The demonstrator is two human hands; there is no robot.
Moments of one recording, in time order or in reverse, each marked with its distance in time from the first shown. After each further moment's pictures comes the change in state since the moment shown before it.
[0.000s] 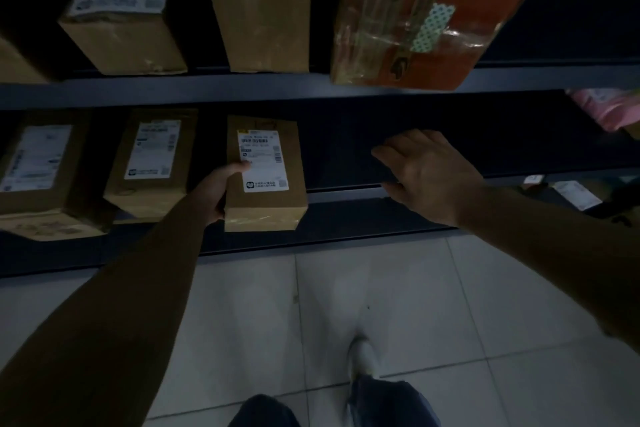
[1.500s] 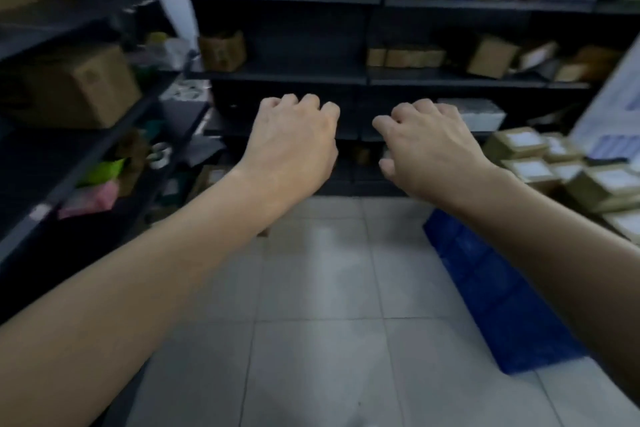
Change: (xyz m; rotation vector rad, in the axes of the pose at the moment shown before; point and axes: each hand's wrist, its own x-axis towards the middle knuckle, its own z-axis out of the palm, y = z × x) left_hand -0.778 -0.030 0.436 1.257 -0.802 2.328; right_hand -0.620 -0.150 -0.465 -0.400 -0.311 1.727
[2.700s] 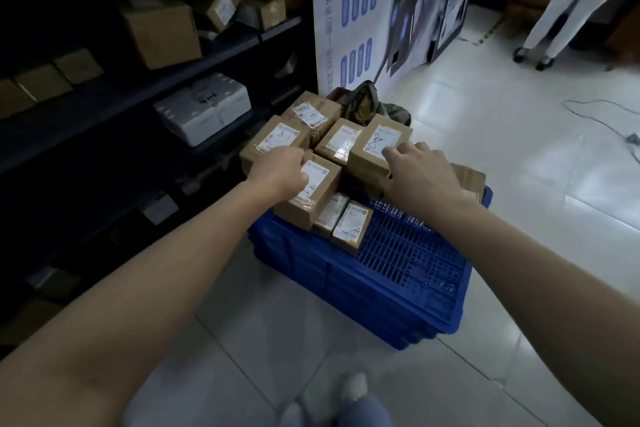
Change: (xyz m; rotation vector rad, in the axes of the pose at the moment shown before) left_hand 0.554 0.509 0.346 -0.487 -0.561 0.619; right_hand 0.028 0.582 0.367 0.120 -0.461 0.959
